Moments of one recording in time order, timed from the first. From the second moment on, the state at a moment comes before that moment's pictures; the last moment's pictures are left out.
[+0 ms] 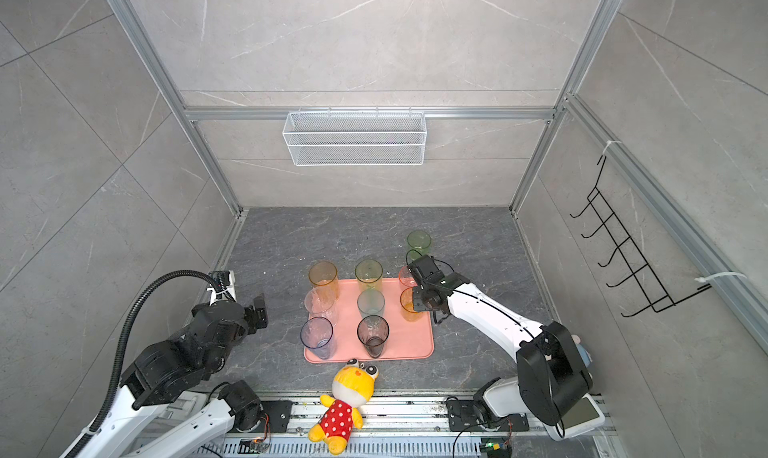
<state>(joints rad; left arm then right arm) -0.72 0.59 0.92 -1.06 -0.74 -0.48 0.55 1.42 0.95 -0.70 0.21 0.46</state>
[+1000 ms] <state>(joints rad) -0.72 0.57 0.92 -1.06 -0.72 -0.48 0.55 1.25 1.10 -0.83 0.20 0.46</state>
